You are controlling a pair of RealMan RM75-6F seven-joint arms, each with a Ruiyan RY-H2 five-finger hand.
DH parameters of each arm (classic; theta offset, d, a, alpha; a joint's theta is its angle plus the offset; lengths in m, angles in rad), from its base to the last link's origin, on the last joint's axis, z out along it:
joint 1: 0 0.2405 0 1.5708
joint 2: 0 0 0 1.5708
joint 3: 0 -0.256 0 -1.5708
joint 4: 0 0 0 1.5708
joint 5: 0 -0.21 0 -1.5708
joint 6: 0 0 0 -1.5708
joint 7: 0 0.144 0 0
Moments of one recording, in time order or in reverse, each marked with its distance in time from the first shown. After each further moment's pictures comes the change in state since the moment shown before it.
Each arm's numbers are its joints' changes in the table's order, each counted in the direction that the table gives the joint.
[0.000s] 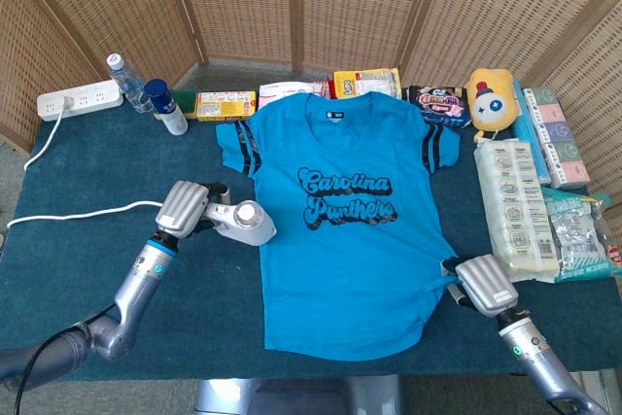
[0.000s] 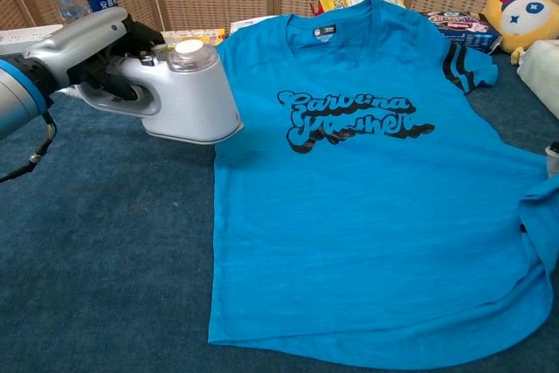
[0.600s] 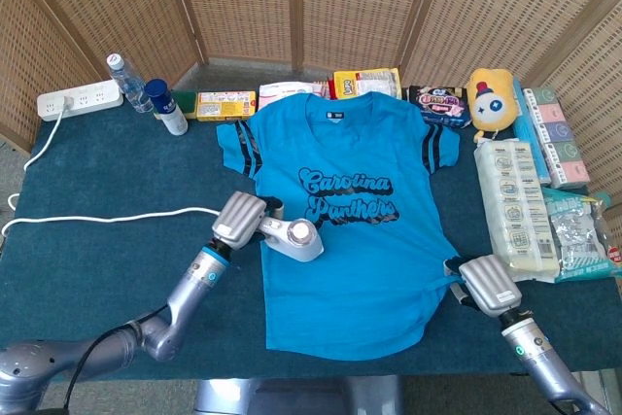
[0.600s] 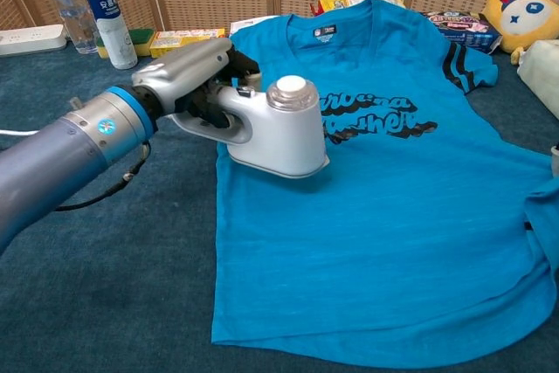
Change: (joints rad) left arm -0.117 0.217 0.033 -0.078 0.008 0.066 0.126; right arm -0.007 0.009 0.000 -0.028 -0.002 -0.007 0.032
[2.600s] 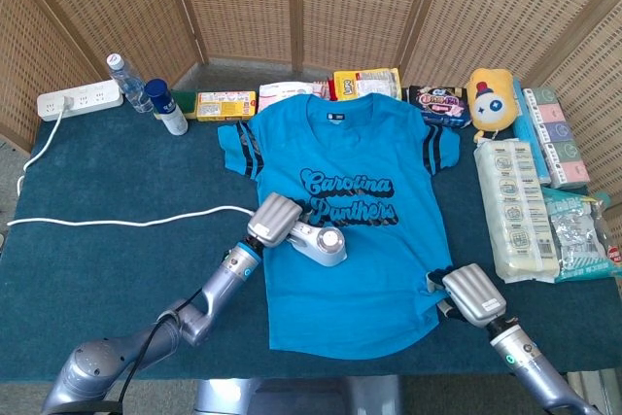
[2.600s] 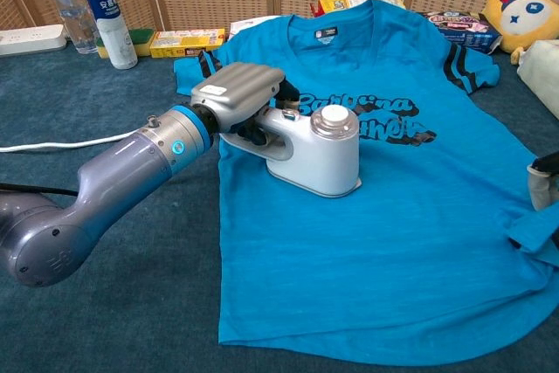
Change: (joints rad) left arm -0.153 0.241 -0.004 -0.452 -0.046 0.068 -0.004; right arm 0.019 -0.029 0.035 0.094 0.054 0.018 0.016
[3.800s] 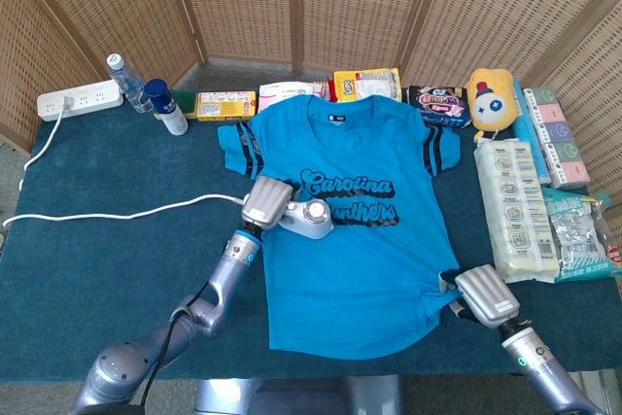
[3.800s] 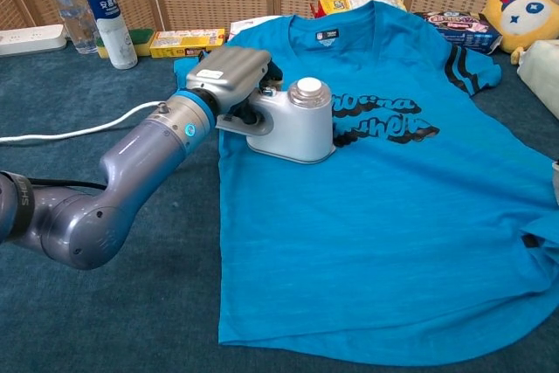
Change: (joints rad) left arm -0.082 0.113 0.097 -0.195 0.112 0.008 0.077; right arm -0.022 -0.033 0.003 0.002 -0.018 -0.012 0.008
